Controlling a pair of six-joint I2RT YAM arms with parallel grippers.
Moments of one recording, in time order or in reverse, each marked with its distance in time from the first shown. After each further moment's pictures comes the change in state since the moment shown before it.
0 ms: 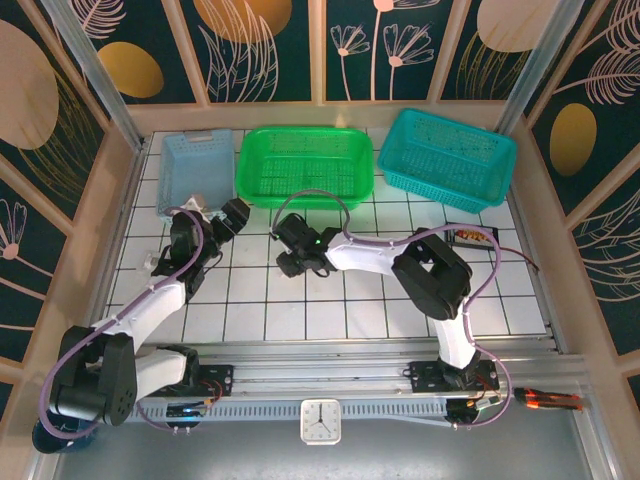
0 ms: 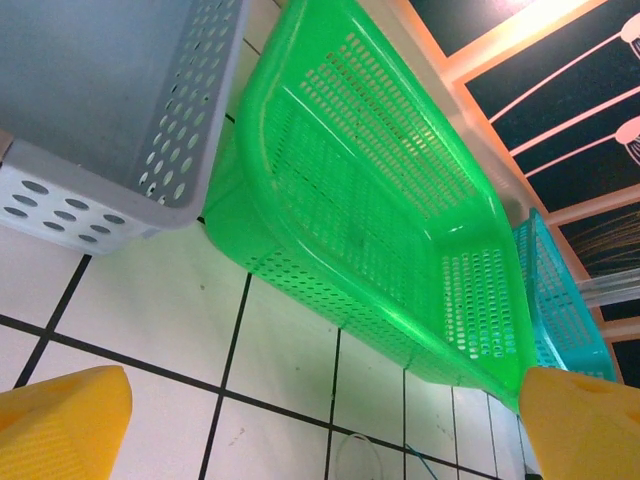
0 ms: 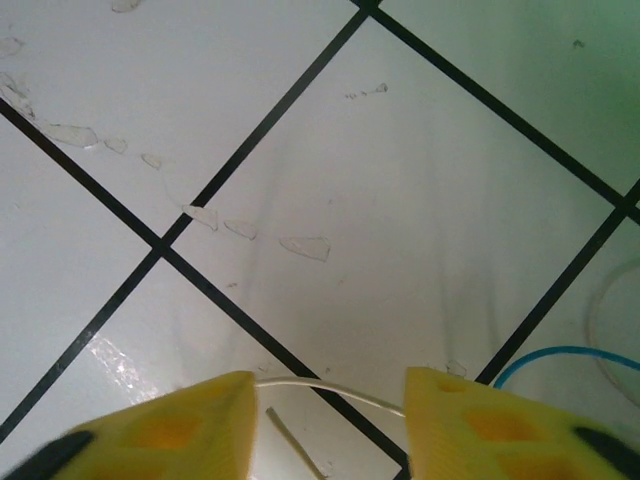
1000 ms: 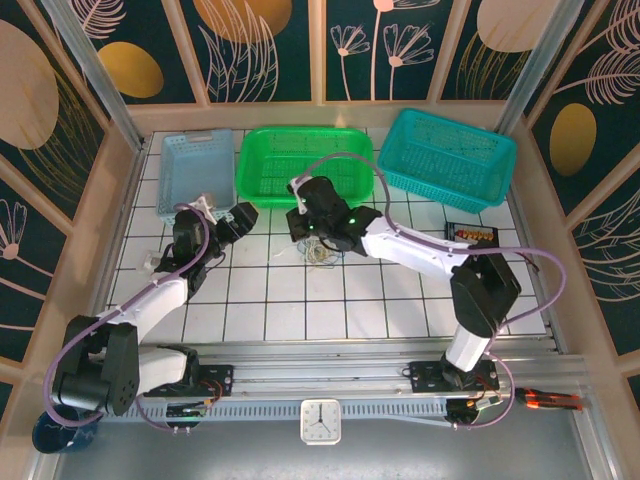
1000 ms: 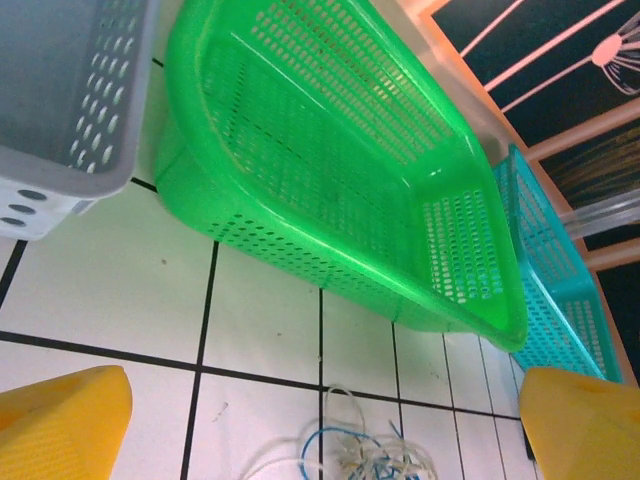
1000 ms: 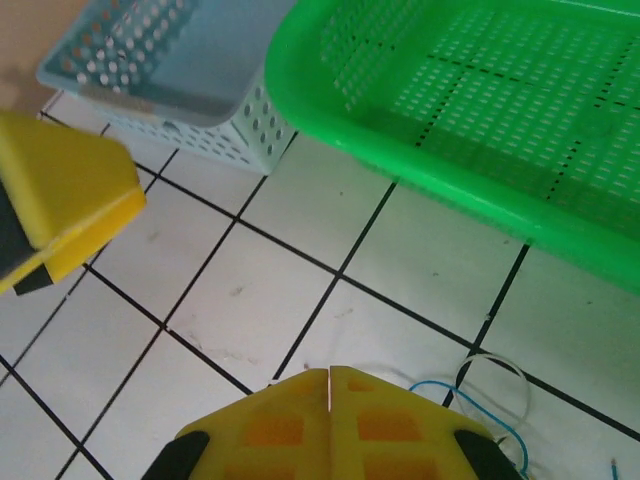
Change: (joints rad) left arm 0.001 0.050 0.004 0.039 0.132 0.095; right arm -0.105 -0.291 -0.030 0.102 -0.062 0.174
